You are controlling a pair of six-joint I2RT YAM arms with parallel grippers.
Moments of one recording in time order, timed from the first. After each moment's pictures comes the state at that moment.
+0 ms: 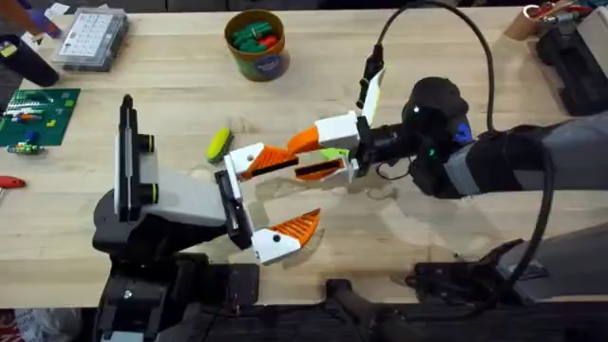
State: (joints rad) left arm -0.05 0.00 0.01 -0.12 1.16 -0.07; right arm 0.49 1.67 0.43 1.09 -1.21 1.41
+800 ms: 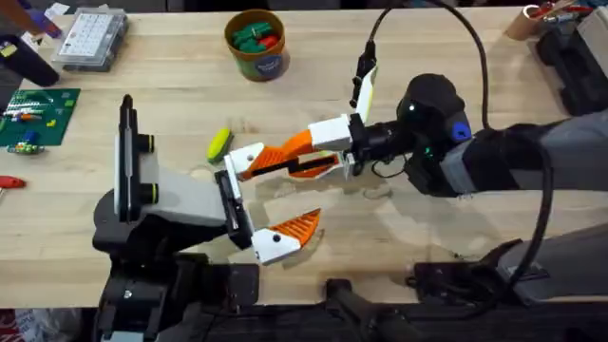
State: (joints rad) left arm -0.05 0.00 0.01 -0.12 1.16 -0.07; right arm 0.53 1.67 0.46 1.10 -1.20 1.47
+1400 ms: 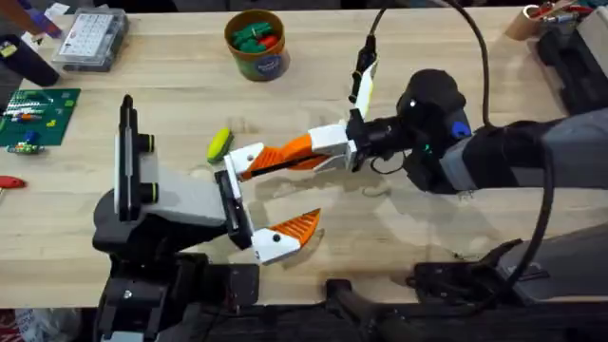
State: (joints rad) left arm -0.05 0.00 0.01 -0.12 1.16 -0.08; right arm 0.53 1.67 0.48 1.11 -1.20 1.47
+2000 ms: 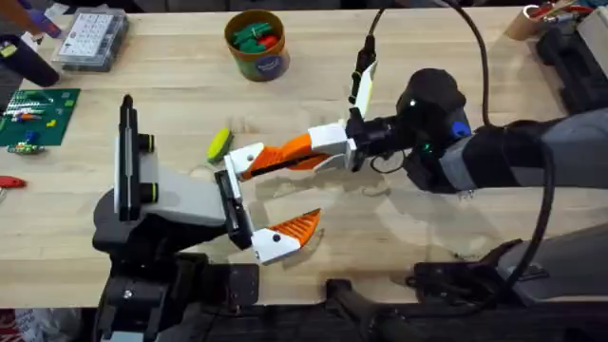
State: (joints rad) left arm -0.05 0.00 0.01 -0.12 1.16 -0.08; right arm 0.53 1.67 0.49 1.11 -1.20 1.50
